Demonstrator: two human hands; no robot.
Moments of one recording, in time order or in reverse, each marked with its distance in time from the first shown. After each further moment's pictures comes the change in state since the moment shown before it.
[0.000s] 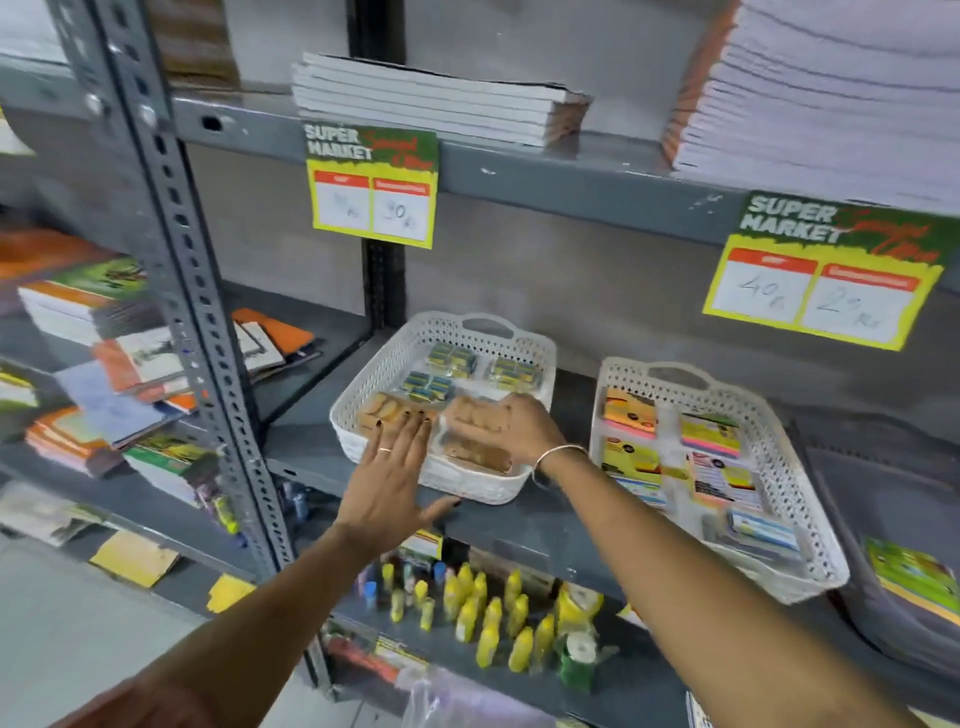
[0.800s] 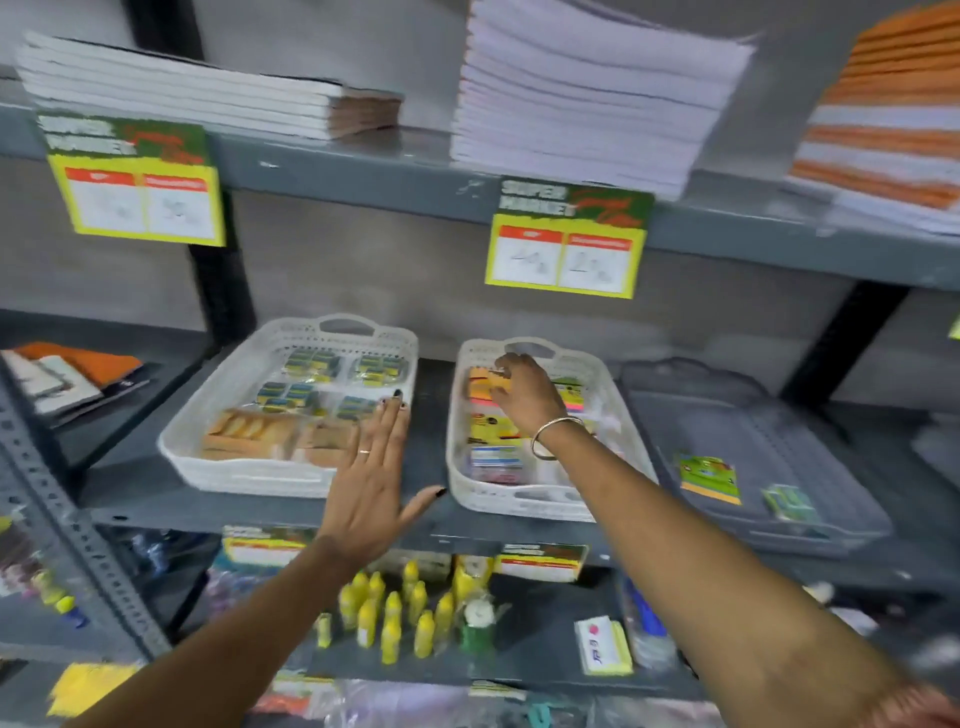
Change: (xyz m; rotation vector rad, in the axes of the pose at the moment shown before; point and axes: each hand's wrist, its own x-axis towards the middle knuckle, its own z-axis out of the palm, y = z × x) left_hand 0.012 0.117 -0.018 -0.211 0.248 0.229; right_hand -0.069 0.097 -0.091 -0.067 0.331 0.236
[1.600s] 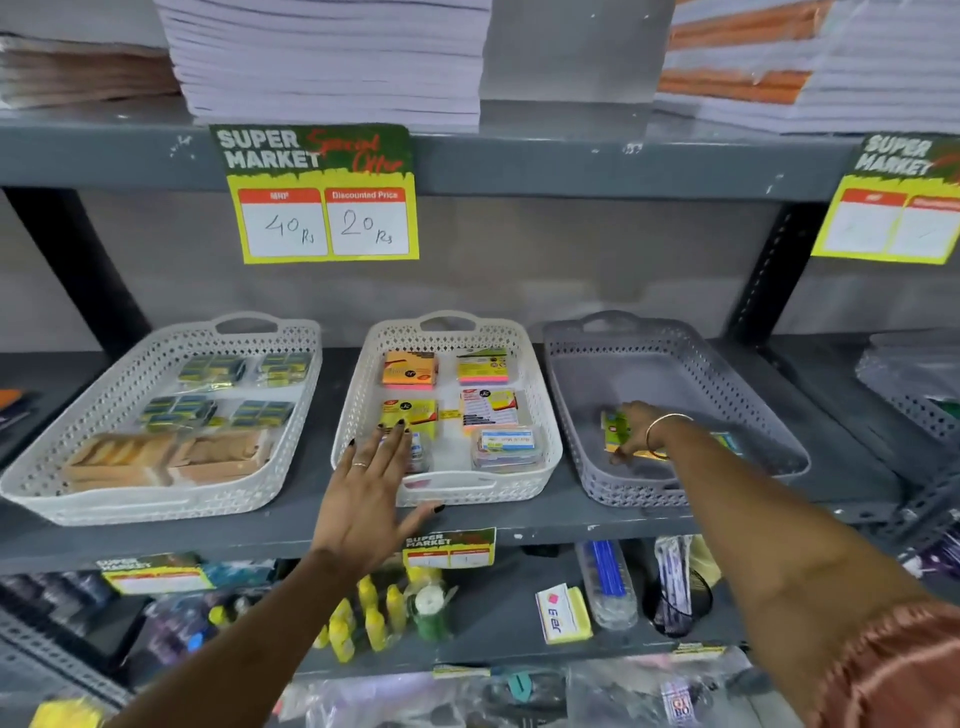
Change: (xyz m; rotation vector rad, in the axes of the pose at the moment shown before) left_hand 0.022 0.100 0.053 0.192 -0.236 0.076; right_hand -0.035 0.272 -0.069 -0.360 -0.440 0.414
